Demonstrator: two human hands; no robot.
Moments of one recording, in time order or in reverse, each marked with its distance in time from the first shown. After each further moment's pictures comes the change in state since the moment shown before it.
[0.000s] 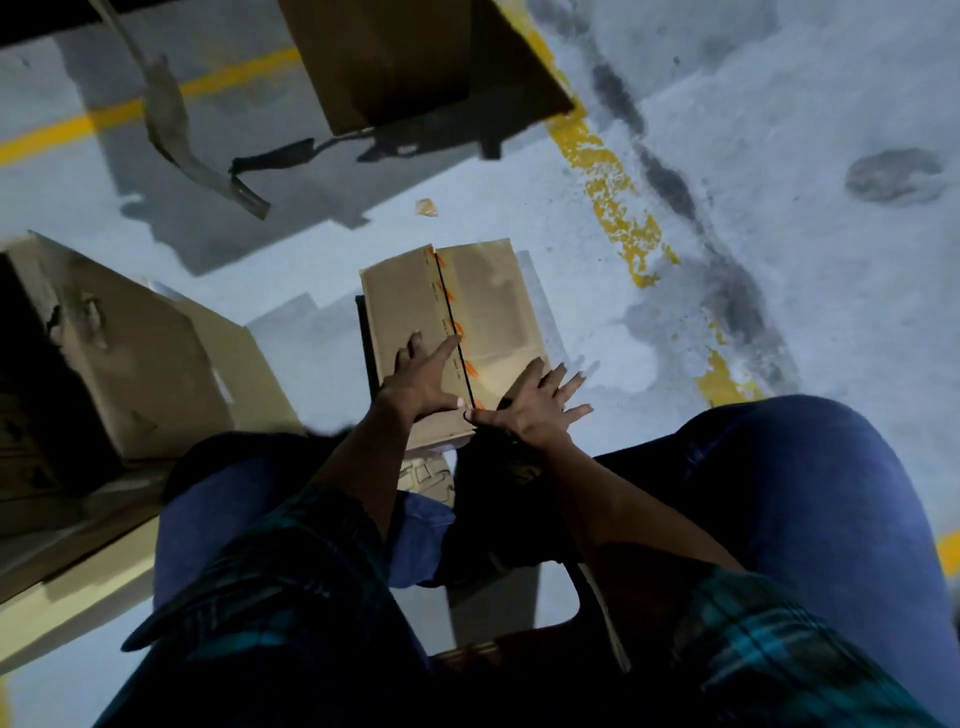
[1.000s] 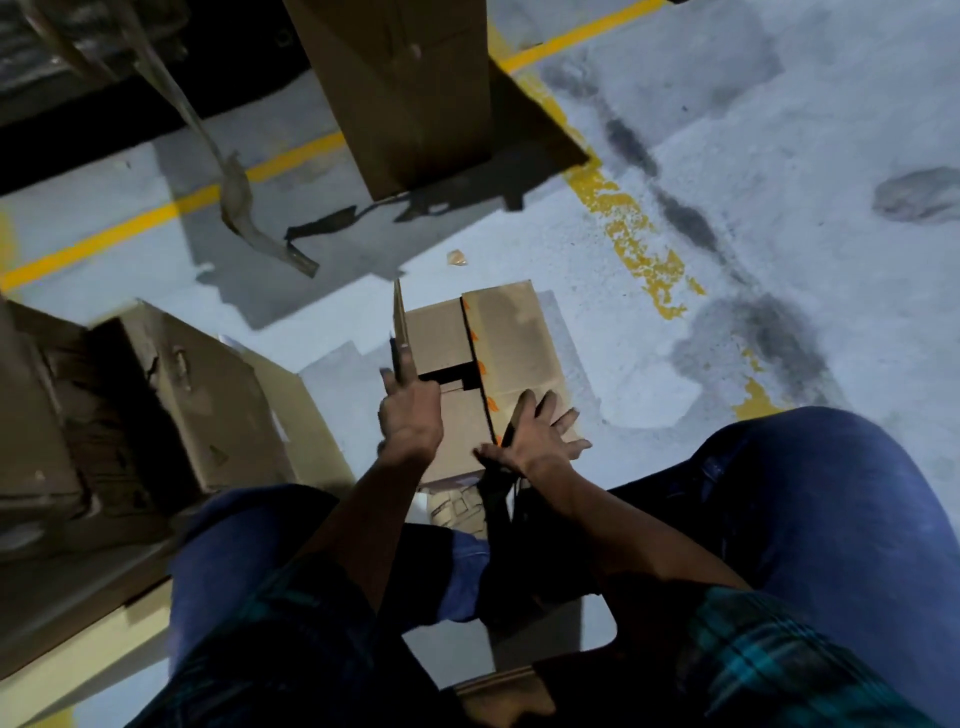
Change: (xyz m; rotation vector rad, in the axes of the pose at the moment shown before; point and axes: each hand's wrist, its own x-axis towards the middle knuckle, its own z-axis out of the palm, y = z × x) left_hand -0.061 0.006 -0.041 0.363 0.312 -0.264; right_hand -0.013 -0.030 0.015 -0.013 -0.033 -0.133
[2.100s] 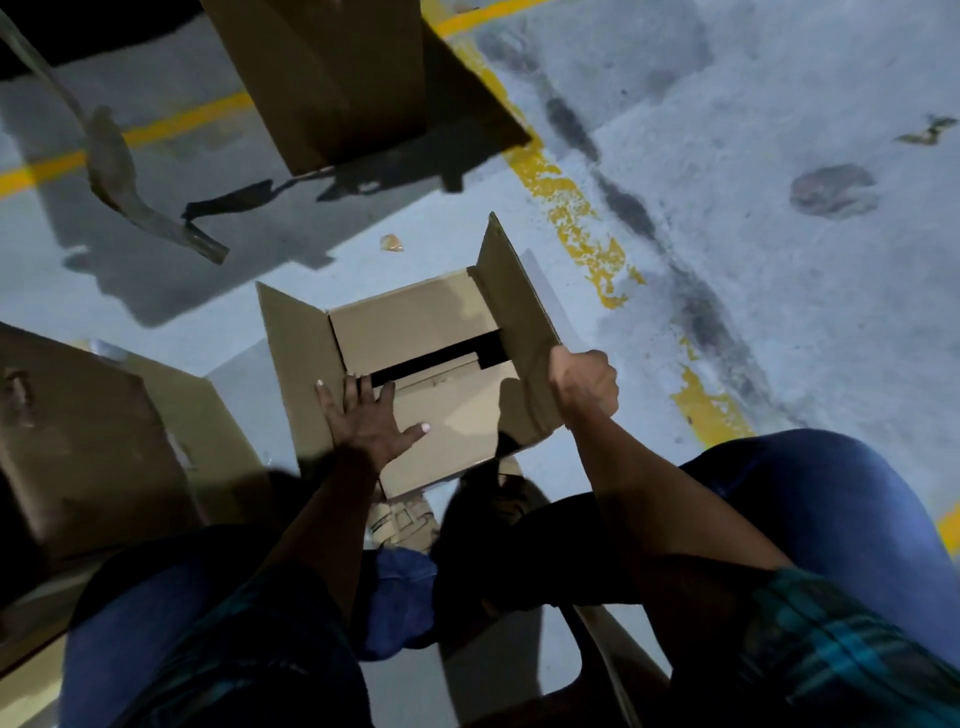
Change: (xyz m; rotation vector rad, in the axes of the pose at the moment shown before) left_hand 0.051 0.009 0.068 0.086 -0.151 0.110; right_hand 0.031 0.047 -0.116 0.568 0.490 0.550
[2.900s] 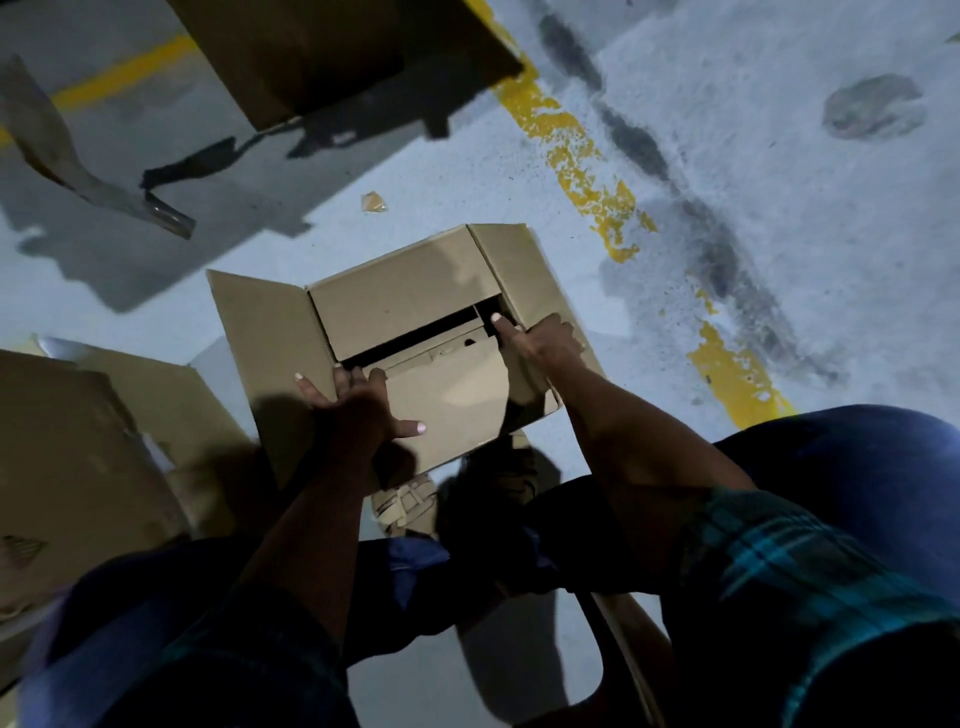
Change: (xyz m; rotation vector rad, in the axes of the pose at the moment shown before) left_hand 0.018 0.004 -0.003 0.013 -0.226 -0.014; right_hand 0.070 0.004 0.095 -0.274 -0.349 -0.166
